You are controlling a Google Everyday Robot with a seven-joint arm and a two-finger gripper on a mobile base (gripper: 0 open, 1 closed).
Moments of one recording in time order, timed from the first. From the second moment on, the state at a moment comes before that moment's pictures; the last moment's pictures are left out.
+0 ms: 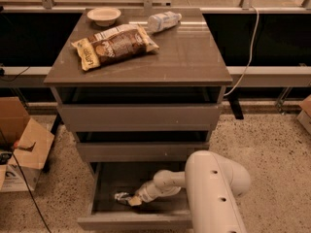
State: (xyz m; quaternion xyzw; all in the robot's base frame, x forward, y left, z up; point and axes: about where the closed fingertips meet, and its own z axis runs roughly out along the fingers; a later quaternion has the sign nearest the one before) arm 0.563 0.088 0.135 -0.42 0.84 0.29 0.17
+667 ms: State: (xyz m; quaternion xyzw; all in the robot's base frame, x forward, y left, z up) arm 0.534 0.105 0.157 -0.46 0.82 0.29 0.16
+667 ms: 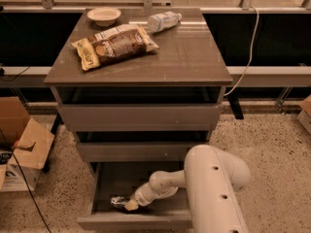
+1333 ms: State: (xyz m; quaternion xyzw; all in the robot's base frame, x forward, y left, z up) arm 0.504 0.080 0.271 -0.50 0.78 0.31 0.21
